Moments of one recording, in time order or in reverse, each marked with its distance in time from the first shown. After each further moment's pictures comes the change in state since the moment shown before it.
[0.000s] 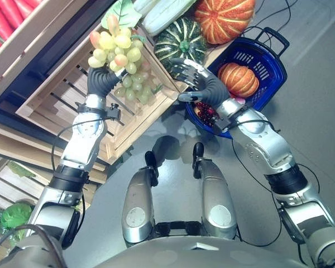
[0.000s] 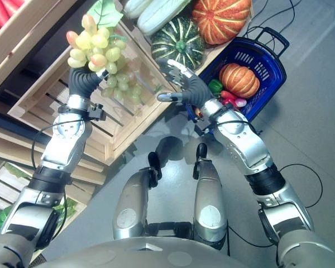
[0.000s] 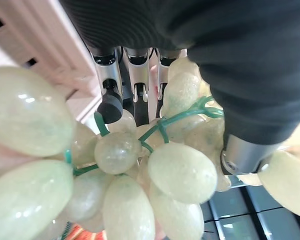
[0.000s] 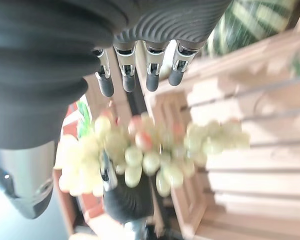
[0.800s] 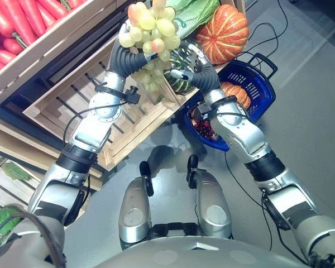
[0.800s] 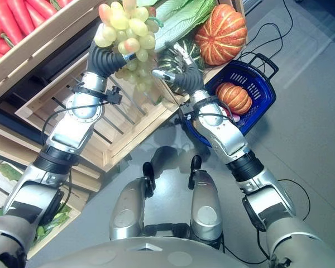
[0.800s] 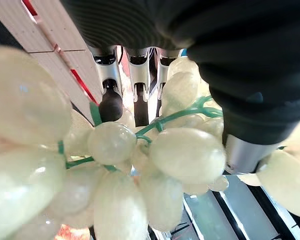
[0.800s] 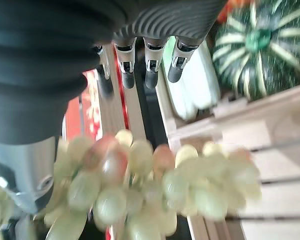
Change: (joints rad) left arm -0.168 0.005 -0.127 -0.005 0.188 0.038 0.067; right arm -0.088 0.109 0.052 0.224 -0.115 -0.157 -0.414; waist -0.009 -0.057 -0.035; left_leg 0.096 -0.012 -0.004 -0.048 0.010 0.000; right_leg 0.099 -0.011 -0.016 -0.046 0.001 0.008
